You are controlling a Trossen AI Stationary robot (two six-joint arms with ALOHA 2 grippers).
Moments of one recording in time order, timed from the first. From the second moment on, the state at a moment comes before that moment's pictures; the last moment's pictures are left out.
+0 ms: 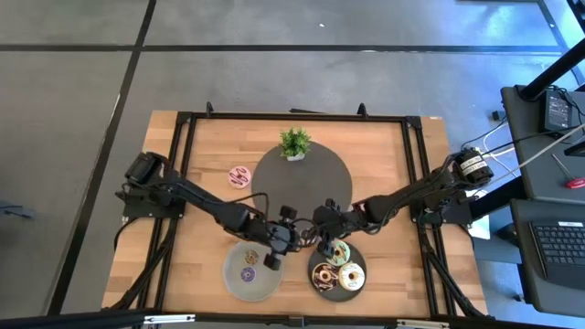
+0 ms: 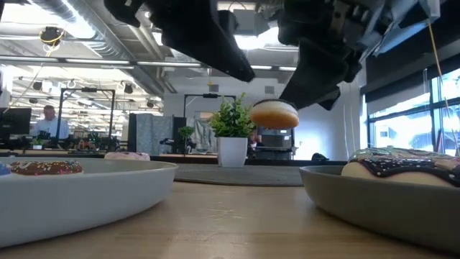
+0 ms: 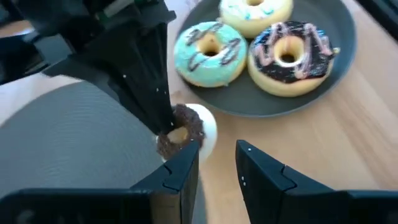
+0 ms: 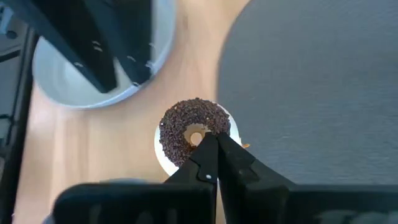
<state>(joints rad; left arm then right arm) -0.38 1.79 1.22 -0.22 -0.27 0.09 0.35 1.66 0.91 -0.04 0.19 0.57</state>
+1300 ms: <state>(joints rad) -0.39 1.88 1.30 -0.28 -0.32 0.14 0.39 1.66 0.91 0.04 0.19 0.57</state>
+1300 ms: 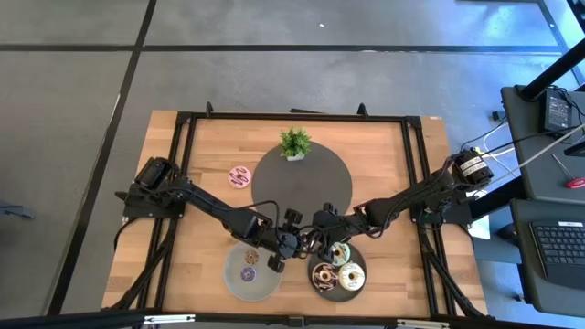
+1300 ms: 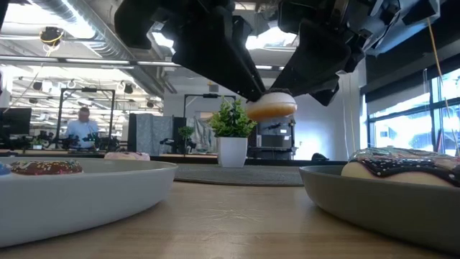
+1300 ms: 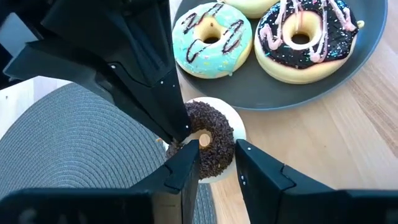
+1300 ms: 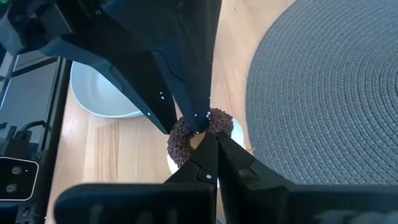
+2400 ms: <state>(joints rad) -0.42 1.84 1.30 -0.43 -0.43 0.04 0.40 1.56 0.91 -0.09 0.30 0.56</state>
